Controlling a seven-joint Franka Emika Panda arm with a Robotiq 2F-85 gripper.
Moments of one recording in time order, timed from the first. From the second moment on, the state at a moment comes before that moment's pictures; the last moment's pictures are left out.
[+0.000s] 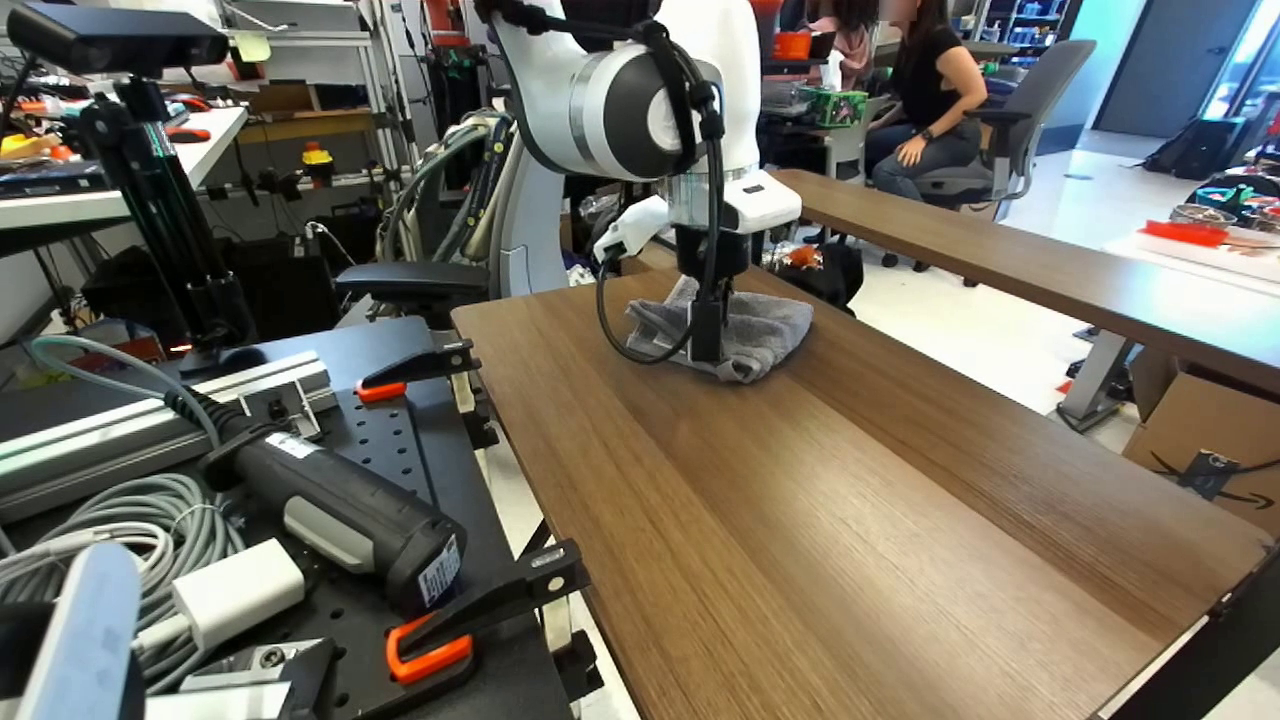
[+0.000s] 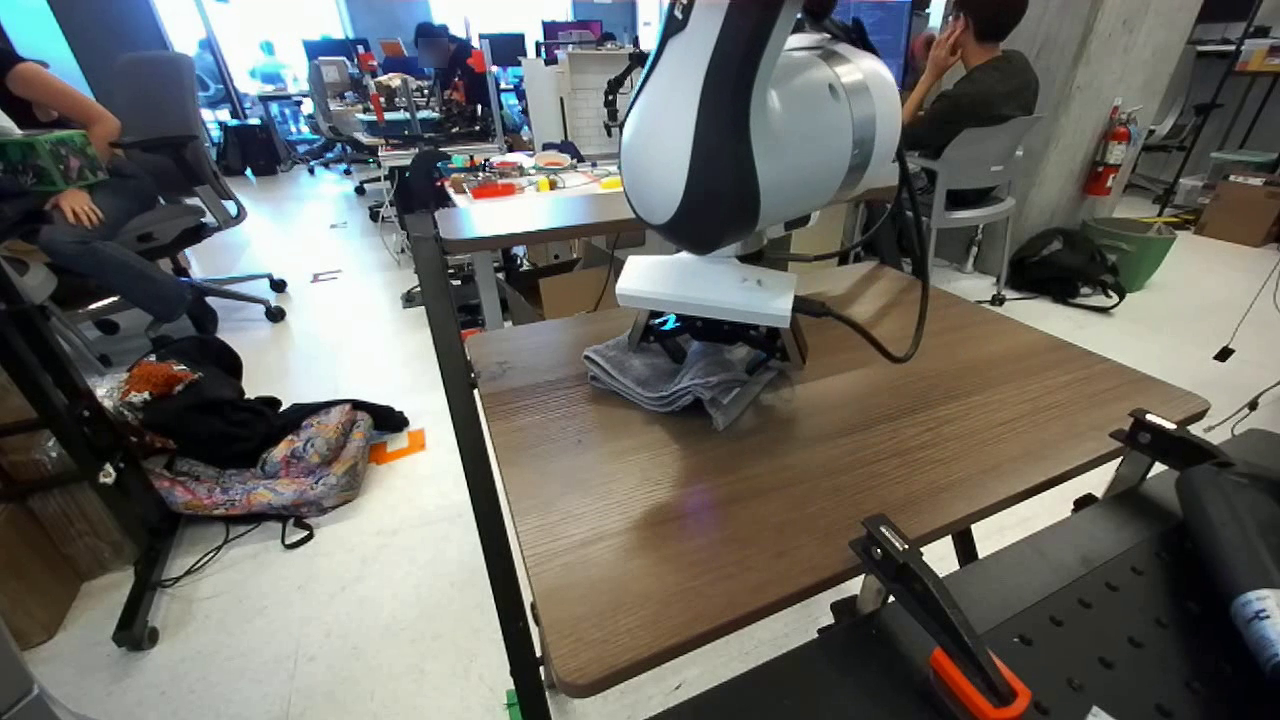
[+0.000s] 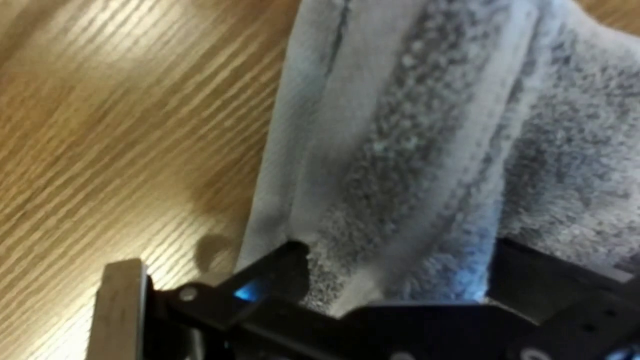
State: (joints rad) arm 0.37 0.80 -0.17 -1.91 0.03 2.78 0.90
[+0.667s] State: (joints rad) arm 0.40 0.71 -0.20 -1.79 0.02 2.62 1.03
